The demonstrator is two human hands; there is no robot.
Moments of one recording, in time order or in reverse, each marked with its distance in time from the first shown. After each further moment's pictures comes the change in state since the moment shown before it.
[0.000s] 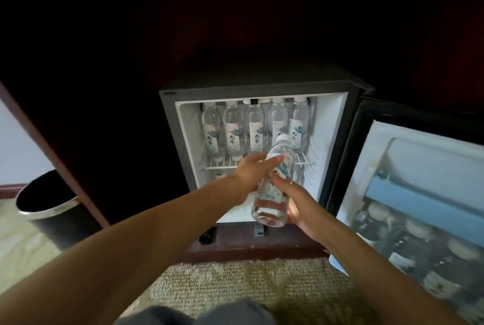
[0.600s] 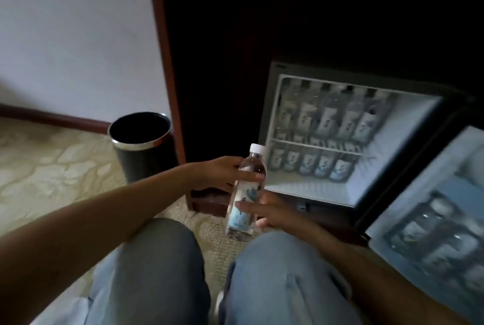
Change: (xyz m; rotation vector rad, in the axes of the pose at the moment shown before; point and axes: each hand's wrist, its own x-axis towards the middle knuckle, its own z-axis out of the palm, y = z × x) left_hand -0.136 -0.087 -0.182 0.201 -0.152 -0.011; right_hand -0.013 0.090 0.174 -0.533 -0.264 0.168
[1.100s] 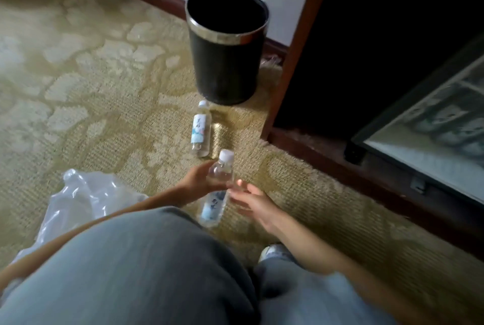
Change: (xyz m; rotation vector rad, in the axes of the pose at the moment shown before) left_hand -0.061 -0.340 -0.043 -0.149 0.428 -0.281; right_hand 0.157 0.151 0.199 0.075 -0.259 0.438
